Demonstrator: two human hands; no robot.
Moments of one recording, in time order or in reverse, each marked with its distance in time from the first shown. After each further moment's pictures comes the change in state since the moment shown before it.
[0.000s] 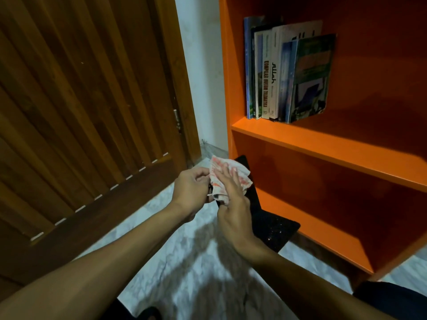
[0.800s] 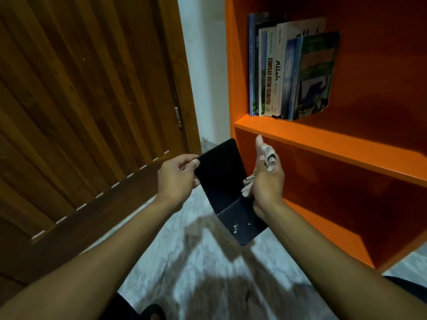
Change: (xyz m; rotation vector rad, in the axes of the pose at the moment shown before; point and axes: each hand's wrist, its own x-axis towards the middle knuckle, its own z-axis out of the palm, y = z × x) left_hand 0.011 0.005 -0.033 -0.064 0.149 0.059; right_hand 0.048 -0.015 -0.038 0.456 0.357 0.312
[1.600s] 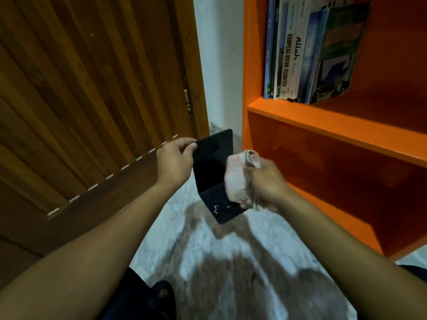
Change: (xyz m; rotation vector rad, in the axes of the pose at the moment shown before) left_hand 0.023 -0.027 -0.027 0.349 0.118 0.192; right_hand -0.013 0.015 -0.001 -0.392 -0.417 0.226
